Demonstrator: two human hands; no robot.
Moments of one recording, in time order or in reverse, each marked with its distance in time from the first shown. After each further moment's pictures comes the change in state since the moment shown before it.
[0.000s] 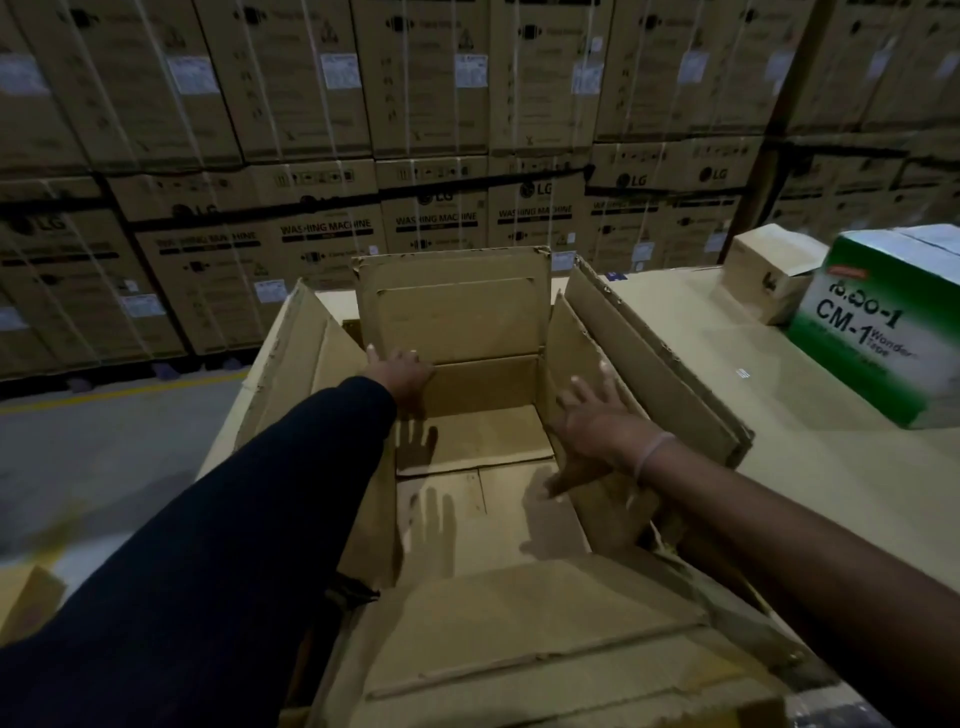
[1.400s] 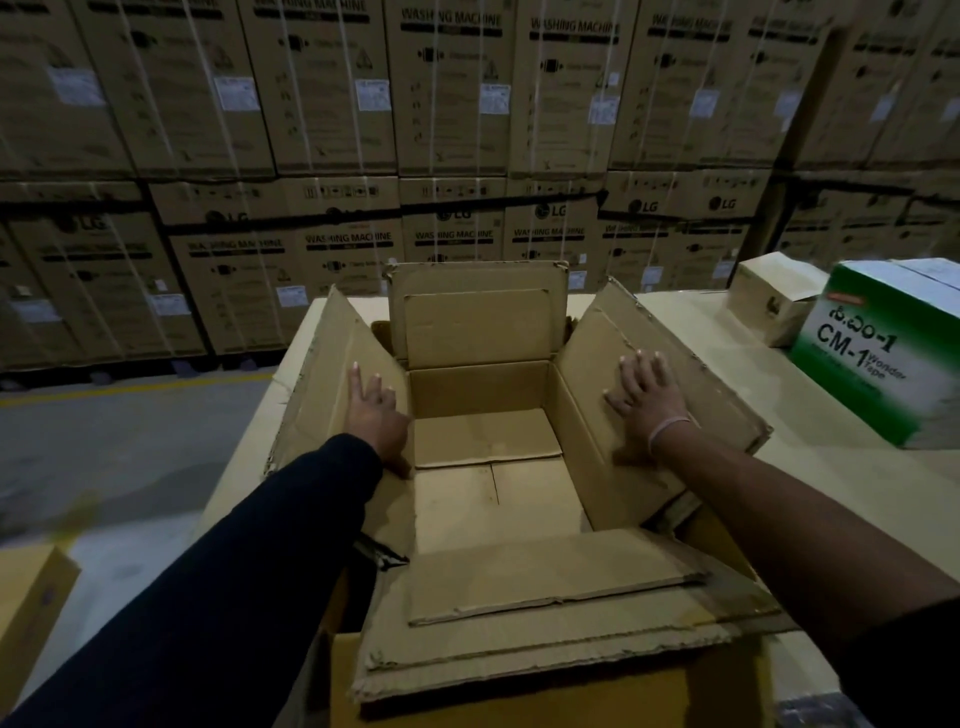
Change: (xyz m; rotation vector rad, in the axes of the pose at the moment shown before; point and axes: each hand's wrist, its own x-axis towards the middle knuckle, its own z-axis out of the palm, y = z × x) left_hand -0.107 -0.009 0.058 0.316 0.018 -0.190; right_hand -0.020 0.027 0.023 -0.388 0.057 0.385
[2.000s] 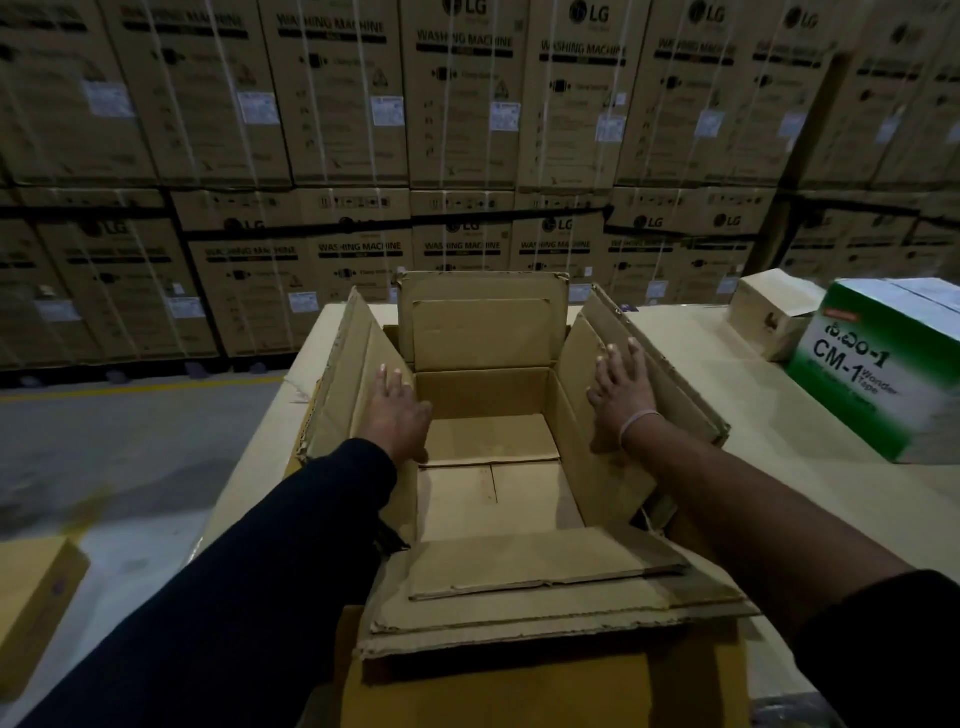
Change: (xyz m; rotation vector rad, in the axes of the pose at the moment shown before) left_hand -0.023 0.013 -0.021 -0.101 0.130 -0.008; right_hand -0.007 -0.009 -0.033 -0.063 0.067 0.026
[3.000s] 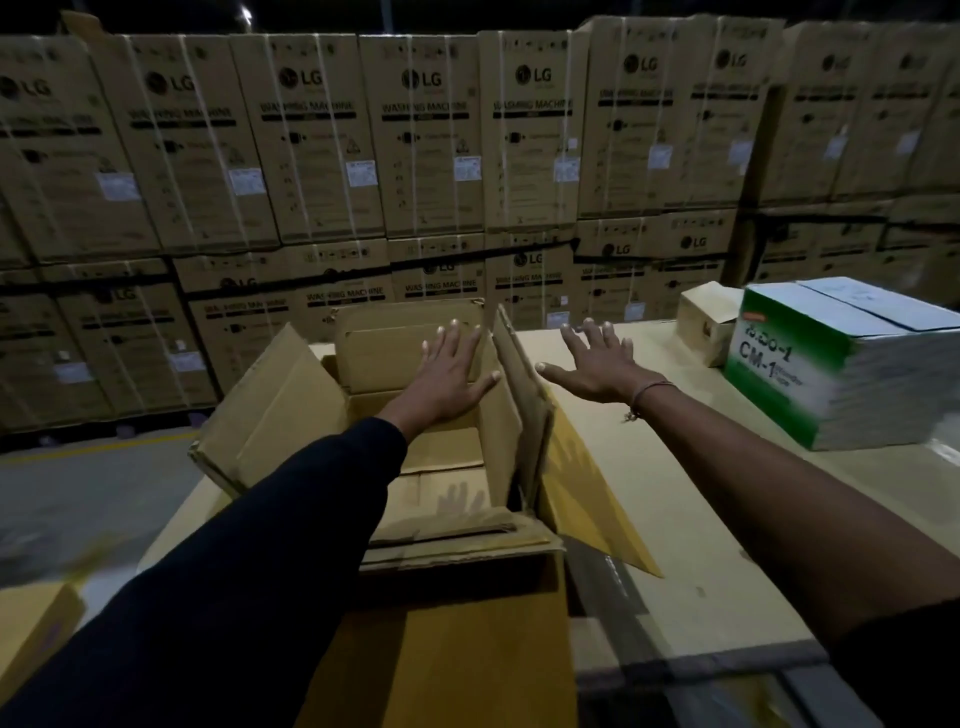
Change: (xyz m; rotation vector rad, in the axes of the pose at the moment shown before) left_hand -0.022 0.149 -0.163 -0.794 0.419 0.167; right_hand -0.035 0.155 0.110 1.109 0.205 -0.089
